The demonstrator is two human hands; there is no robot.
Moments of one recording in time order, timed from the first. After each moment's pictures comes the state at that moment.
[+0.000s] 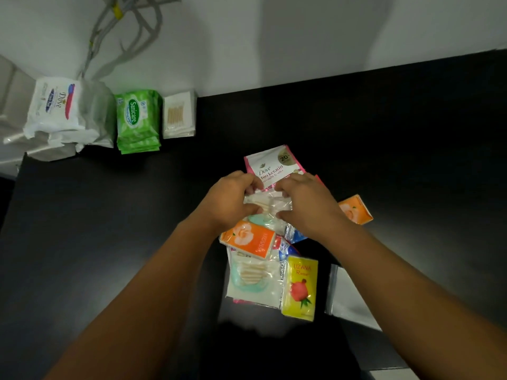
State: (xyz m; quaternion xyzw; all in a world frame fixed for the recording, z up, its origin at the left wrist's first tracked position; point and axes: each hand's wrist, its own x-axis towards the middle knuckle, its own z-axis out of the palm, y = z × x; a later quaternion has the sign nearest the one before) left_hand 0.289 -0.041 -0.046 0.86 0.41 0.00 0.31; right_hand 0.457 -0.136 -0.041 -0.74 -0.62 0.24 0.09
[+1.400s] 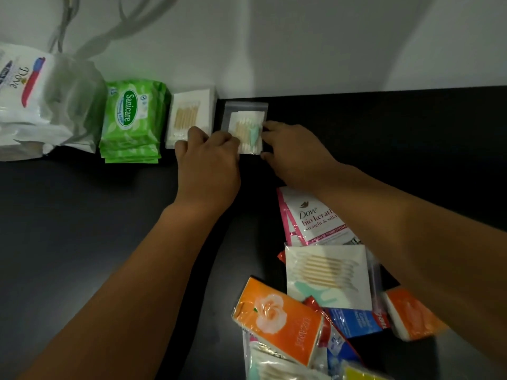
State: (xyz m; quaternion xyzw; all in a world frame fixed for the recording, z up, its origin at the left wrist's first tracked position) left_hand 0.280 0.086 -0.100 0.86 0.49 0.11 -0.09; right_hand 0.452 0.066 -0.092 -0.65 -0.74 0.13 0.11
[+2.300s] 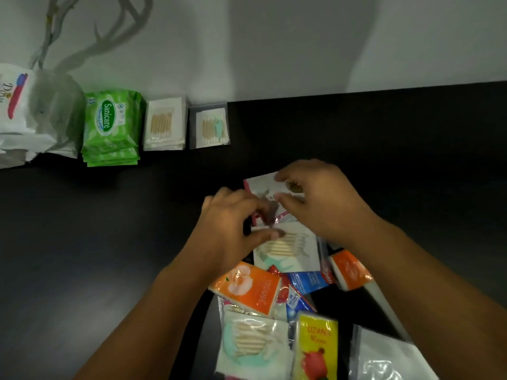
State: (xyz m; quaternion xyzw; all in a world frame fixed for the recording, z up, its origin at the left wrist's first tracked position) left_hand 0.285 -0.026 -0.080 0.90 0.35 0.14 0.24; right_hand 0.481 -0.079 -0.033 -0.70 -0.66 0.19 0.17
